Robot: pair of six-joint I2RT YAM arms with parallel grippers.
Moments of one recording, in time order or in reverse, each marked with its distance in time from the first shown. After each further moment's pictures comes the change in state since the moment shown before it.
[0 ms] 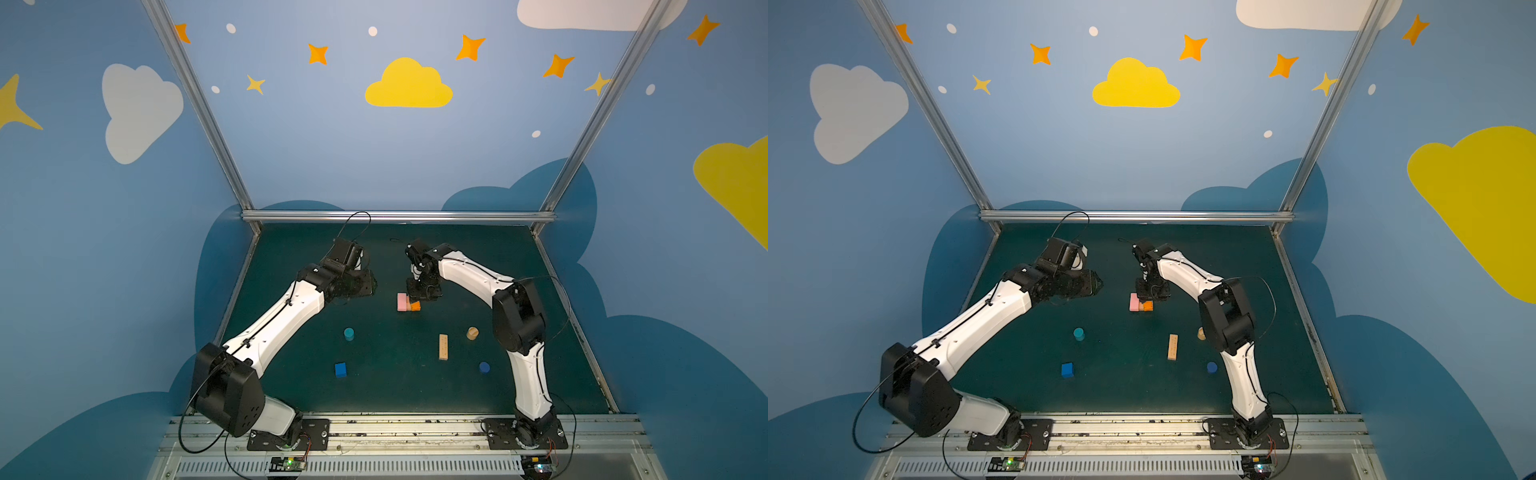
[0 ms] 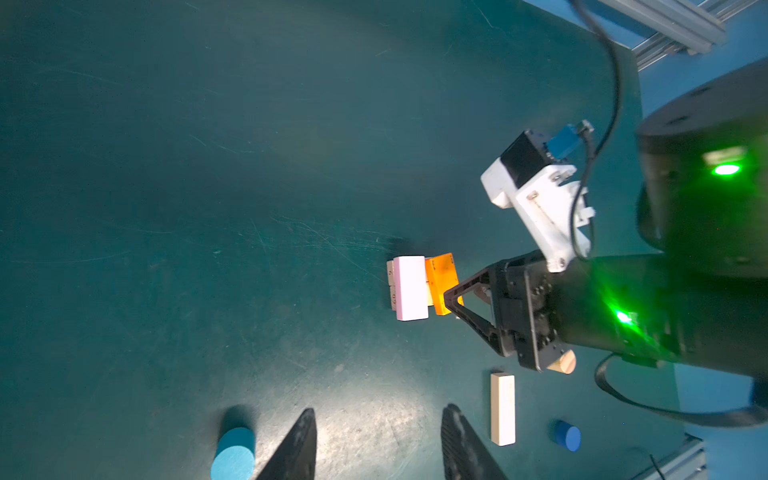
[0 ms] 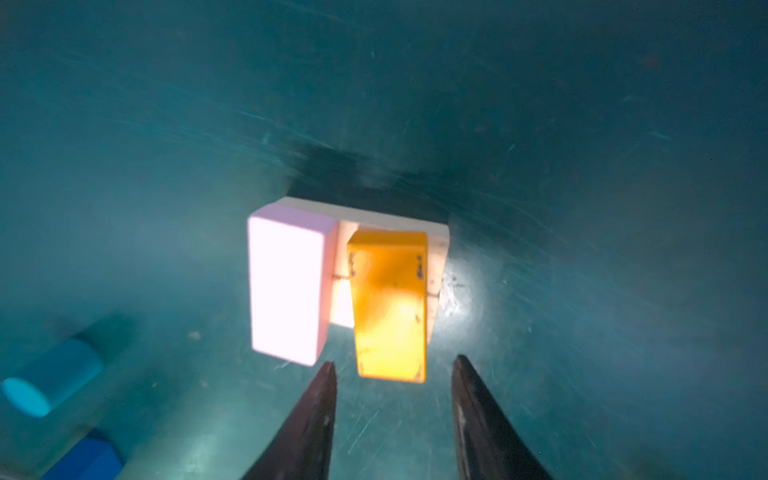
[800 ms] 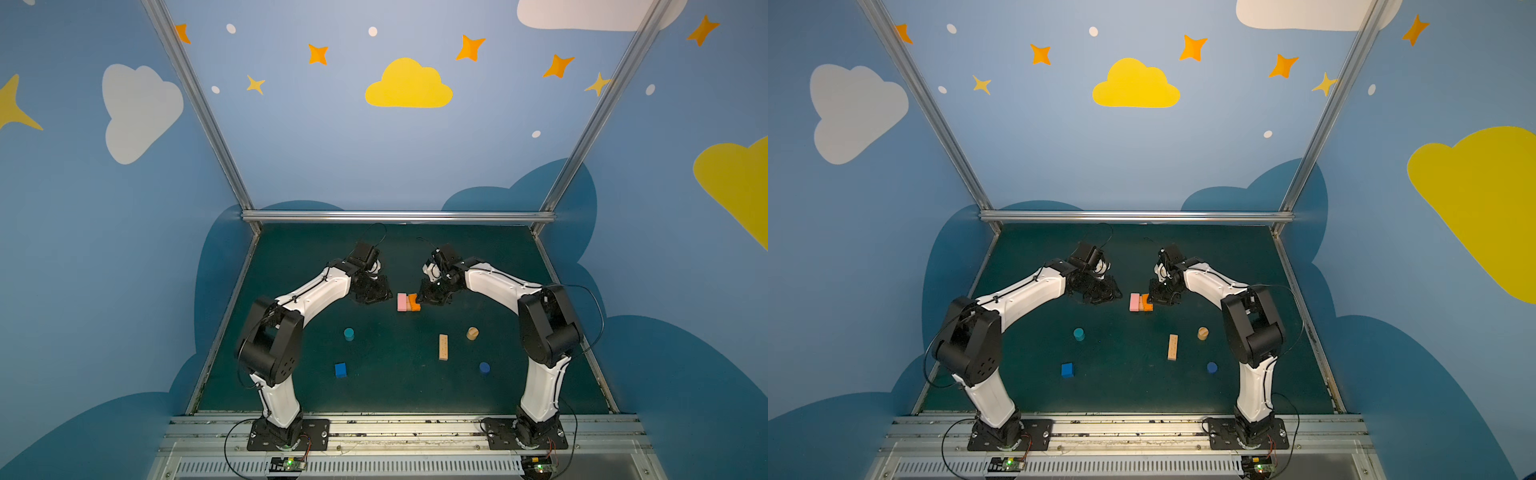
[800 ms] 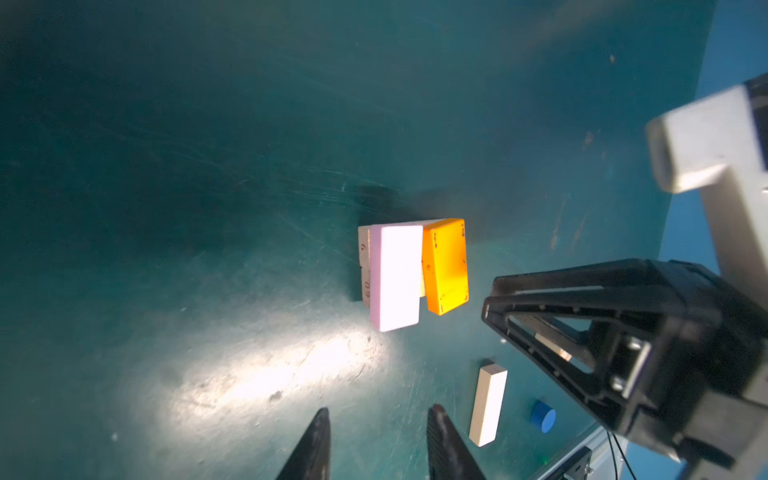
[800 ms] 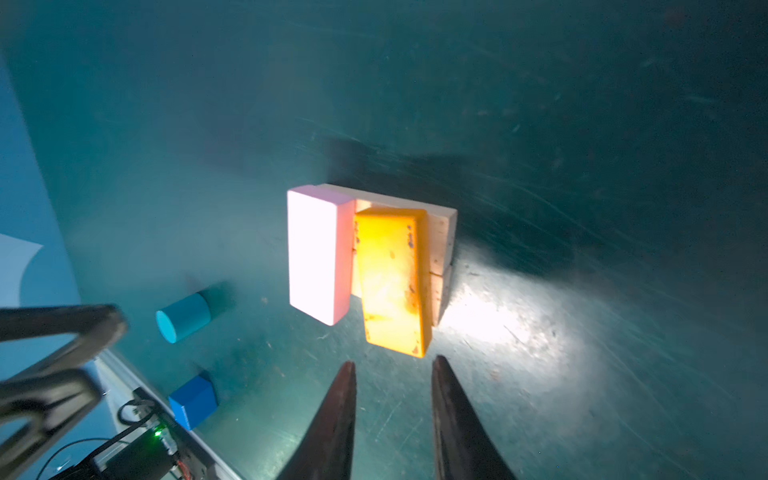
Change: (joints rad) left arm -0.017 0.357 0.095 0.063 0.216 -0.067; right arm -0.133 -0.188 -0.384 0.387 -0.291 0.018
